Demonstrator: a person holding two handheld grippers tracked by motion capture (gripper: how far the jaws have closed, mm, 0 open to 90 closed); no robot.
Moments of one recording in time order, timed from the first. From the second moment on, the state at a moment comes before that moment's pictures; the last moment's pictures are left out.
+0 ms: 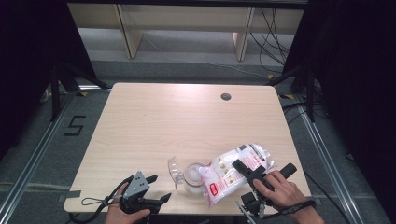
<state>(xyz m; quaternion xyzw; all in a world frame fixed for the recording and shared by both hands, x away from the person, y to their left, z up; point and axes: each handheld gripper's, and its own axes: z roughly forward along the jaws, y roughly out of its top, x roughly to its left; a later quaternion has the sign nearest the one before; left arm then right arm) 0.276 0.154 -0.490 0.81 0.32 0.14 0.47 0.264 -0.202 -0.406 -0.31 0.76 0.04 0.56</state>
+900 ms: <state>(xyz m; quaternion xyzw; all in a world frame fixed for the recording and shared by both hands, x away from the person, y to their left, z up) 0.277 0.155 -0.490 0.81 0.31 0.15 0.47 0.265 -0.203 -0.406 -0.31 0.76 0.04 0.57</state>
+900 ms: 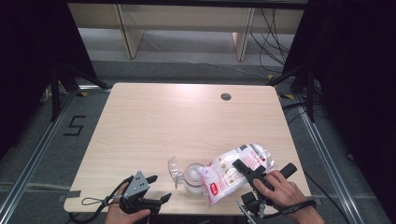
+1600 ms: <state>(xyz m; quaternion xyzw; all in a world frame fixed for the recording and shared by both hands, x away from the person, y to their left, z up) 0.276 0.154 -0.490 0.81 0.32 0.14 0.47 0.268 -0.206 -0.409 -0.30 0.77 0.06 0.56</state>
